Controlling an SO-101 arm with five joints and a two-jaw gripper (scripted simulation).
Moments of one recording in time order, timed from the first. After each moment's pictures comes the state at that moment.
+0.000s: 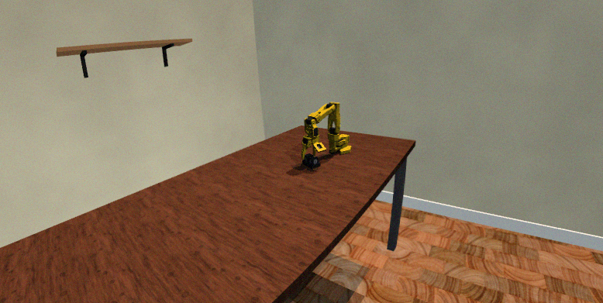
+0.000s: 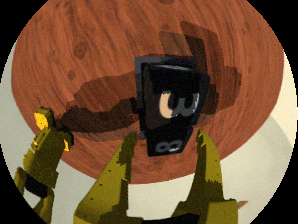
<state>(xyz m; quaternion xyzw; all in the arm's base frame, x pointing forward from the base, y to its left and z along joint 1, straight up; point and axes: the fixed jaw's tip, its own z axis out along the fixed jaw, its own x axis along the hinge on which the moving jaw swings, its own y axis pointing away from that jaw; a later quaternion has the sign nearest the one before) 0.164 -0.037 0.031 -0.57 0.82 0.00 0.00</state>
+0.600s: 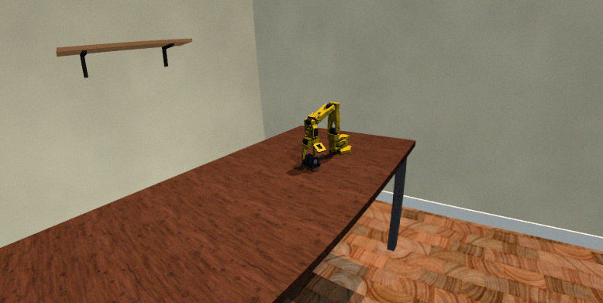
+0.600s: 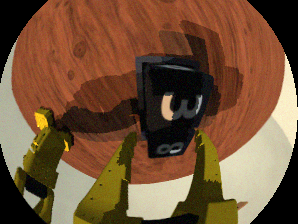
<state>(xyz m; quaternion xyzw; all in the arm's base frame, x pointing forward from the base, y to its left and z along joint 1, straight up) 0.164 -0.037 0.029 -0.57 0.82 0.00 0.00</state>
